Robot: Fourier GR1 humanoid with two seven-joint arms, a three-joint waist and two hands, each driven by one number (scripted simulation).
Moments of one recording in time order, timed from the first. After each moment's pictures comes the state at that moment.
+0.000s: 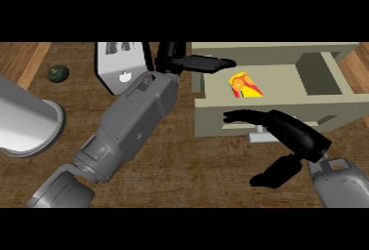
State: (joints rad) left arm -1.21 0.00 -0.26 -0.42 0.67 0.28 -0.54; right arm -0.31 -0.37 0.25 -1.67 0.22 0.51 0.10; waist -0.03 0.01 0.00
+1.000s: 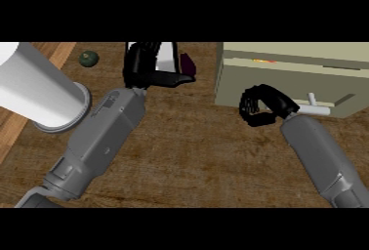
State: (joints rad) left arm -0.95 0.12 -0.25 -0.64 0.69 0.13 -0.53; right arm -0.70 -0.29 0.18 -0.68 0.50 0.19 -0.35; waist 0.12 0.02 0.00
